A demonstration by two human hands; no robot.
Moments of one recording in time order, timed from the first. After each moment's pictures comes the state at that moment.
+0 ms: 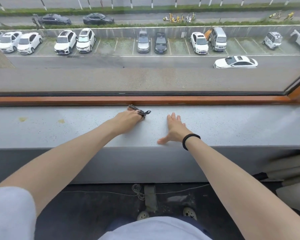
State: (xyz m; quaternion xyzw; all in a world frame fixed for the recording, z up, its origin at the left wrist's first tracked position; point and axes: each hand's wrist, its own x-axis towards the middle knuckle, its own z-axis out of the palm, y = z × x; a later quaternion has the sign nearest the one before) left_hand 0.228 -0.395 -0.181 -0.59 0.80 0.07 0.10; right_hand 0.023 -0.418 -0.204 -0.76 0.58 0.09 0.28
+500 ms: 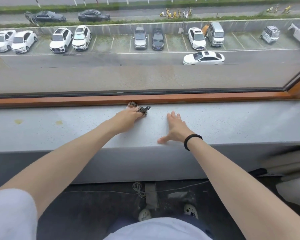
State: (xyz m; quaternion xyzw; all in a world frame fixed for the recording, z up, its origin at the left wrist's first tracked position) left_hand 0.227 -0.403 -0.205 -0.59 0.80 0.11 0.01; right_hand 0.010 -0.412 -0.210 -0.76 0.58 0.05 0.29
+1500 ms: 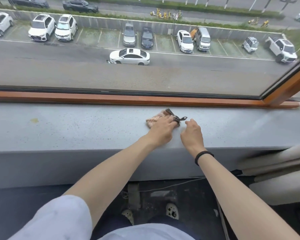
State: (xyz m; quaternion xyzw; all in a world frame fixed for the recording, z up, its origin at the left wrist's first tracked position) left_hand 0.040 -0.402 -0.237 -0.52 0.82 0.17 -0.13; right_hand -0.093 -0.391 -0.202 -0.65 0.72 -0.14 0.19
